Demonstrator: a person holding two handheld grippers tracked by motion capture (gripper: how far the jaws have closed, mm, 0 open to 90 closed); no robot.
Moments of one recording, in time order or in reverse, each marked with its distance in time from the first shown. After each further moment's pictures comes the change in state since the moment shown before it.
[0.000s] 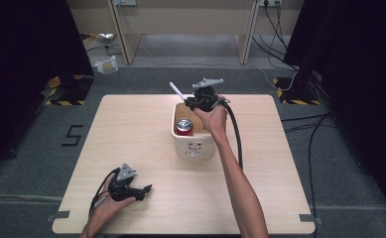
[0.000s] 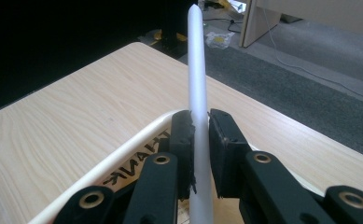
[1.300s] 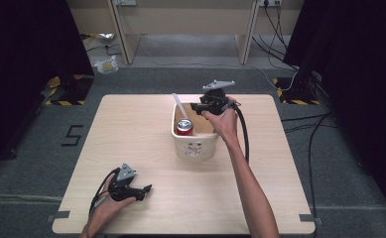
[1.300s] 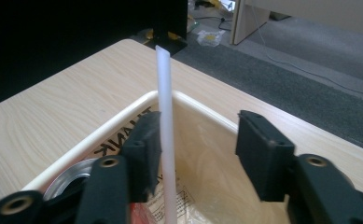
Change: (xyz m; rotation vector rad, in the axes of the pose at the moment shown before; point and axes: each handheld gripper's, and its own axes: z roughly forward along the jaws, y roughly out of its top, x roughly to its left) left arm 0.000 0.000 0.000 0.003 -0.001 0.002; right arm -0.011 -0.011 -0.030 -0.003 -0.031 0.021
